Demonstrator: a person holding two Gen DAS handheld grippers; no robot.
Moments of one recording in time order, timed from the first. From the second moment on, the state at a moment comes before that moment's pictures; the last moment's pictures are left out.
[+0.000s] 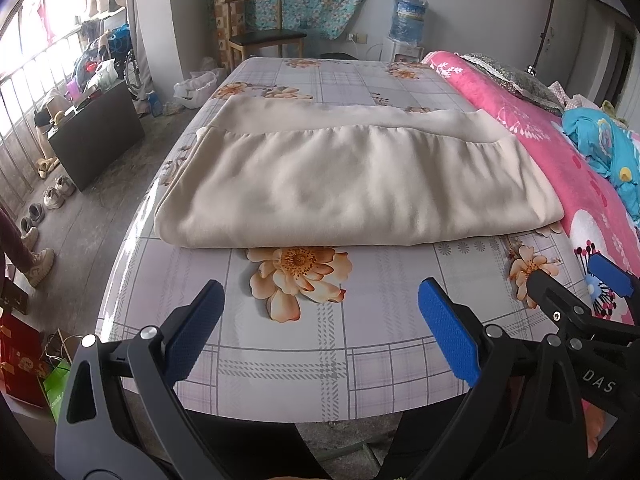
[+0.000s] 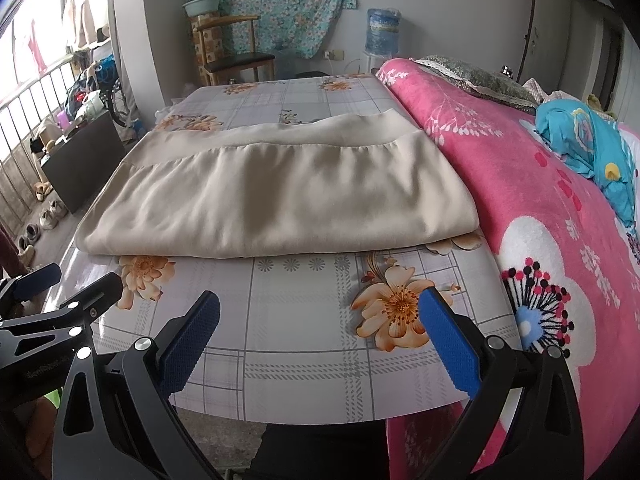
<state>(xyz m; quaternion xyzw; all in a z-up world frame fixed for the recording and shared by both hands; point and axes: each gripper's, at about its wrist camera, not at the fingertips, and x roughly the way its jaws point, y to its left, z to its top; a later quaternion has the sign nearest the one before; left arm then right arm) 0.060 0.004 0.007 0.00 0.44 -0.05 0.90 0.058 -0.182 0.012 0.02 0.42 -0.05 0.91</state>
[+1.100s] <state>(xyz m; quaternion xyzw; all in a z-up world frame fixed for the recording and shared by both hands) 0.047 -0.003 0.017 0.01 0.42 -0.05 0.91 0.046 -0.185 0.017 0.03 0.41 -0.05 0.91</state>
